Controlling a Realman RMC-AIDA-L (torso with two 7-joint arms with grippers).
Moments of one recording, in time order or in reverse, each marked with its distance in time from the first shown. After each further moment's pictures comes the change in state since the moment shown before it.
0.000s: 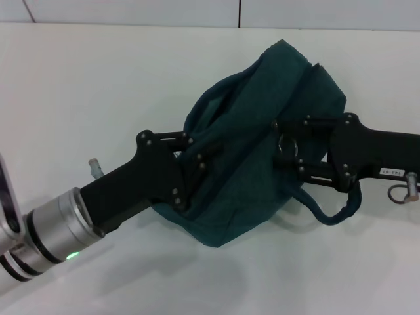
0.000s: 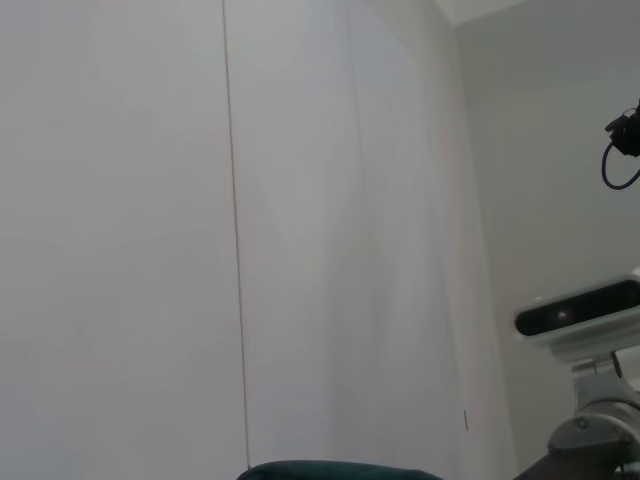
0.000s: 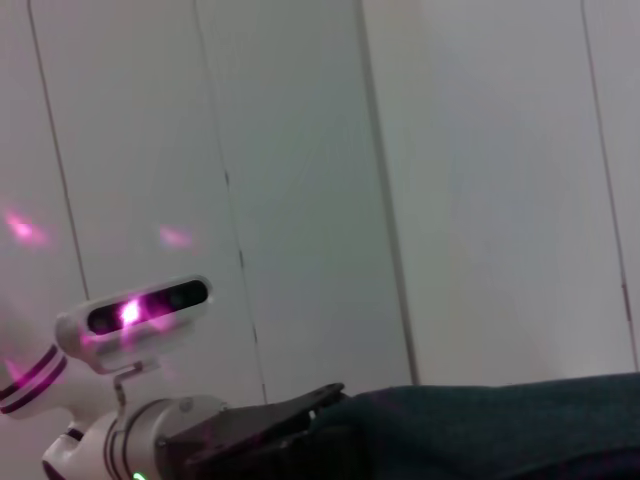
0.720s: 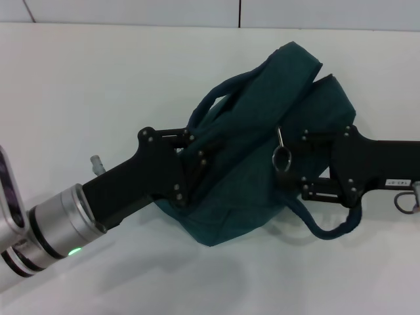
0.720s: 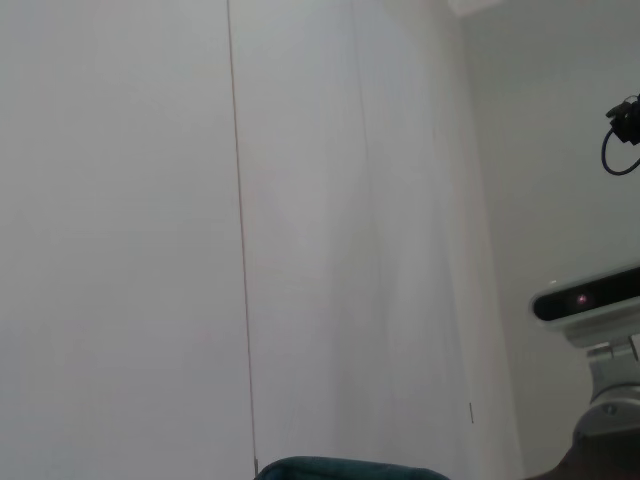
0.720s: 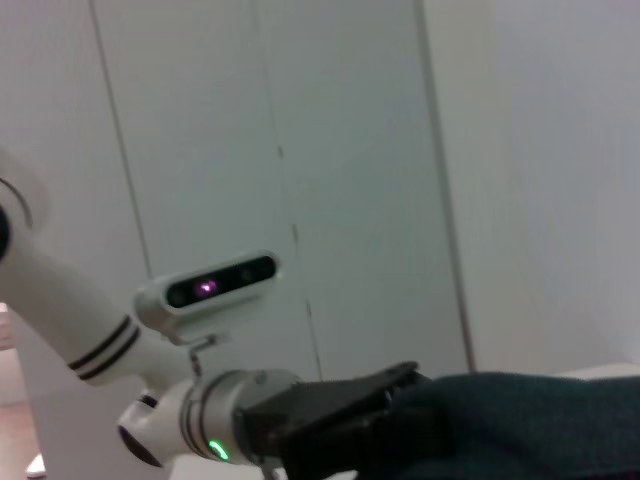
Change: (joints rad) left arm -0.009 0.000 0.000 0.000 -0.006 -0.018 0.000; right arm 0.020 -0.016 0.012 -0.007 -0.073 -0.067 0.025
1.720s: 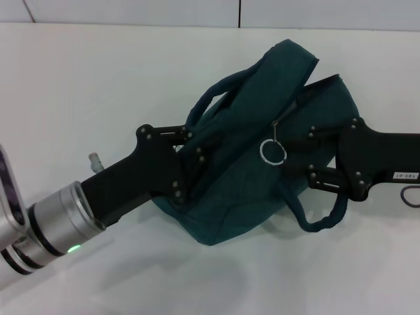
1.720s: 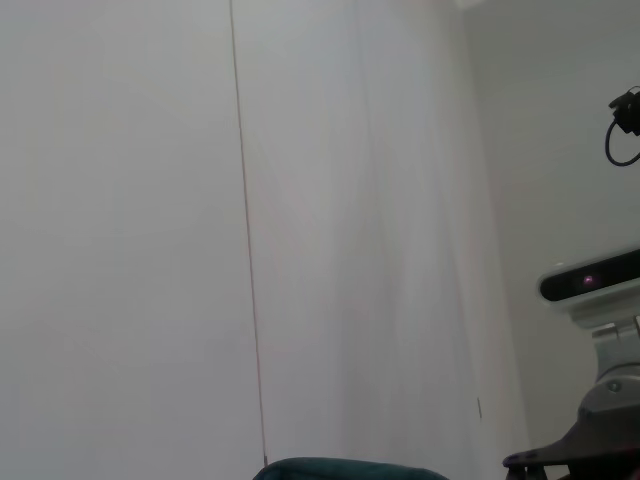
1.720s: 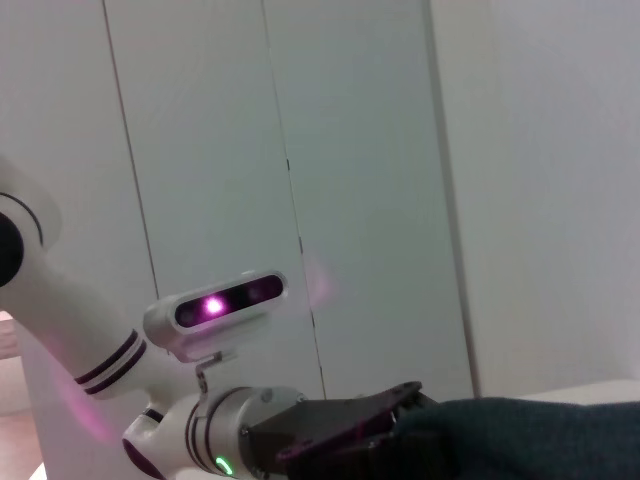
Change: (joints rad) left arm -0.003 0.003 -0.006 0.000 -0.002 -0.010 0.008; right arm 0.009 0.013 0.119 0.002 -0.095 -0.056 0.019
